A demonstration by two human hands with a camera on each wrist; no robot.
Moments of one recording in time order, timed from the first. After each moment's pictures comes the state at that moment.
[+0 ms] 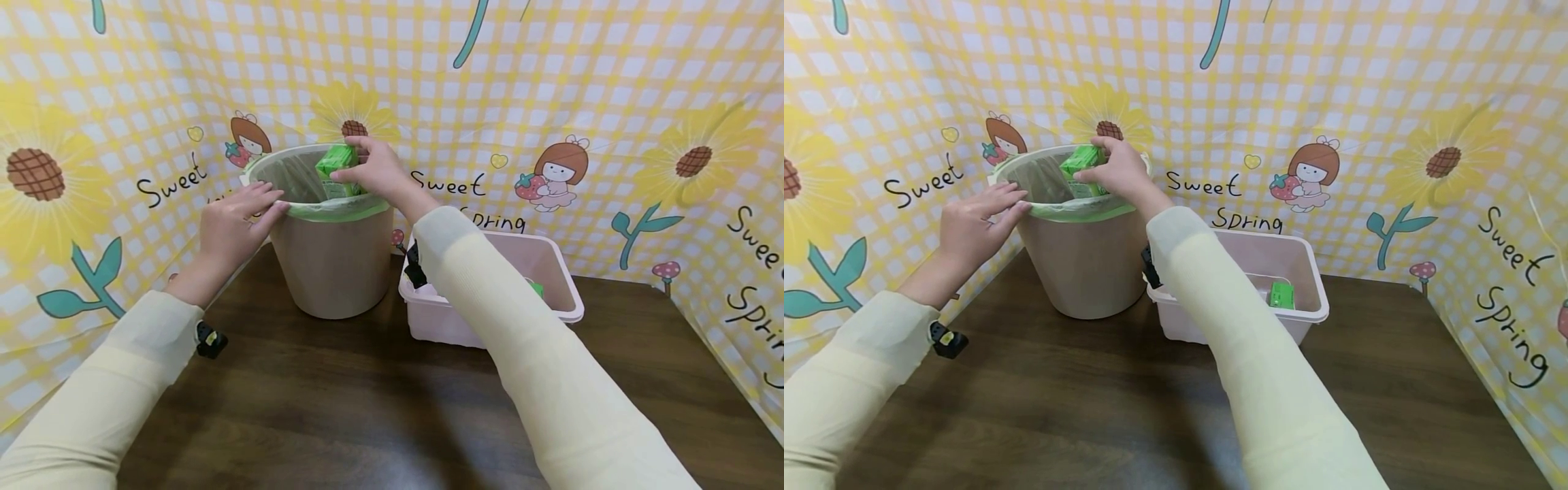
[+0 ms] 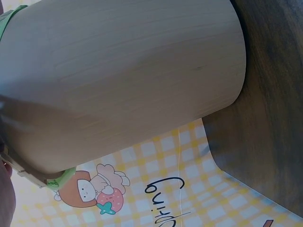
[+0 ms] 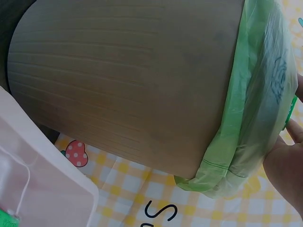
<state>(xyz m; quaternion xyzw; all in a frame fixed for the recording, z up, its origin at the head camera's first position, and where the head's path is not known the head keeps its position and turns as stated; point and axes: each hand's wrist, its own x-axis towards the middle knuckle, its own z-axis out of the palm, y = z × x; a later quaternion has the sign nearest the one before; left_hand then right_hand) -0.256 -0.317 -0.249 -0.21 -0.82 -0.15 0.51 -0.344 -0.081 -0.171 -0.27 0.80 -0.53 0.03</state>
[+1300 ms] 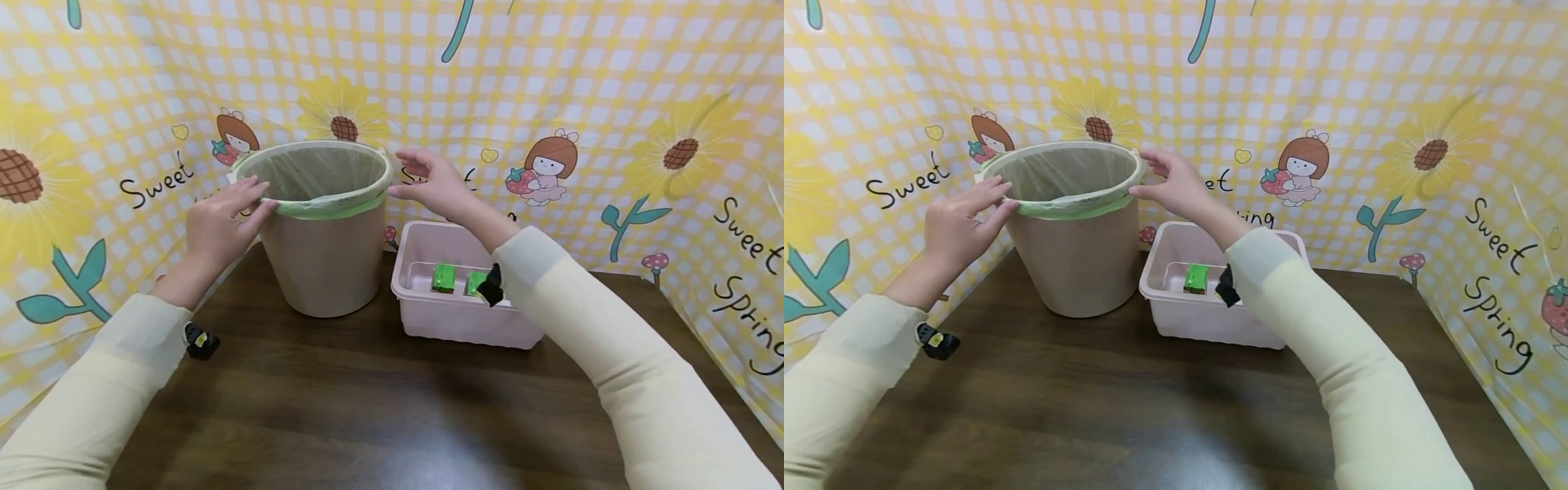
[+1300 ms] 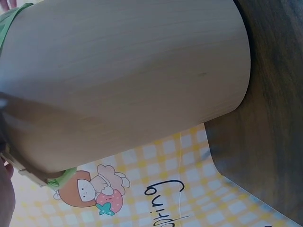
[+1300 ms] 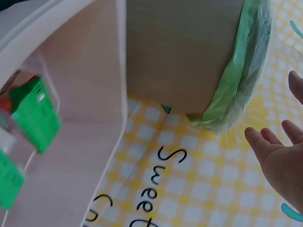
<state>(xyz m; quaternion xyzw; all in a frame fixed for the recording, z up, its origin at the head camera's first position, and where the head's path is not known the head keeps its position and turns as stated) -0.257 -0.319 -0.249 -0.20 -0.83 -0.13 0.50 -0.327 0.024 -0.189 -0.30 0.81 -0.49 -0.01</state>
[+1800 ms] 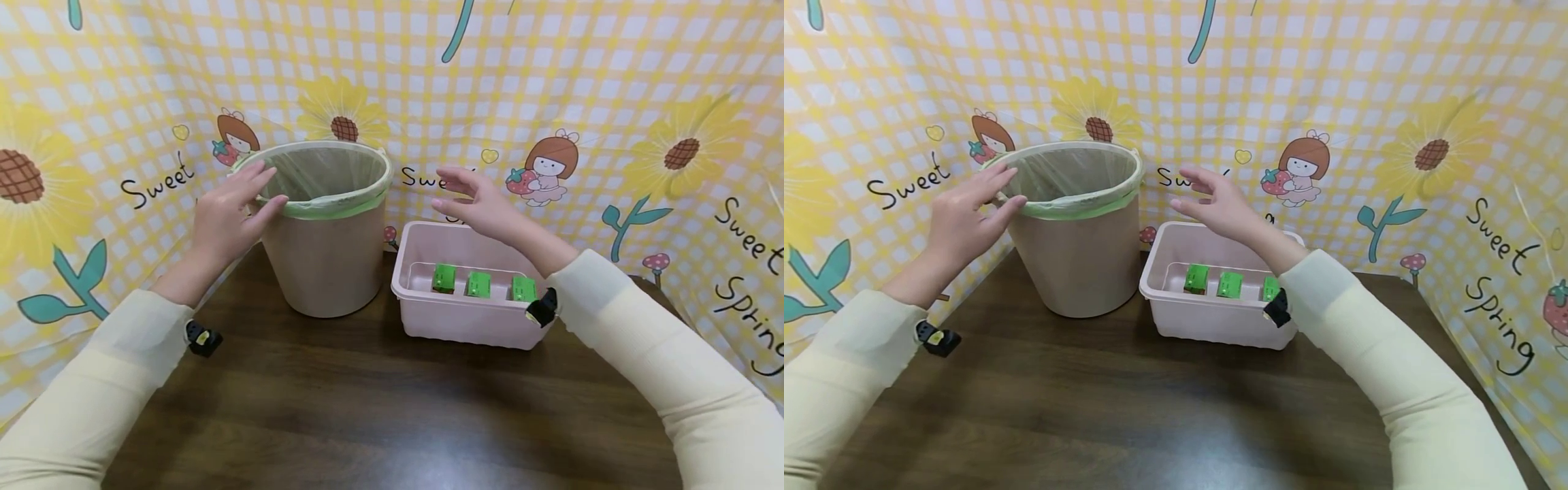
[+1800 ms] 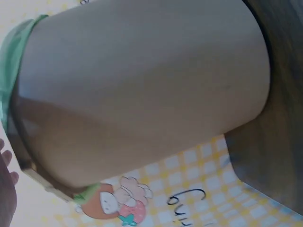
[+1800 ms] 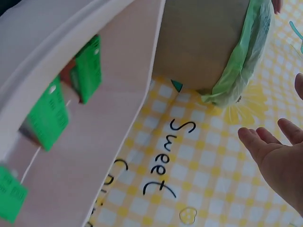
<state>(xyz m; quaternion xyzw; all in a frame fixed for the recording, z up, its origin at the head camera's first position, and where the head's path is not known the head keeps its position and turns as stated) -0.253 -0.304 -0.234 -0.22 -0.83 -0.15 0.49 -0.306 0.086 -0.204 -0.32 0.81 -0.48 -0.01</state>
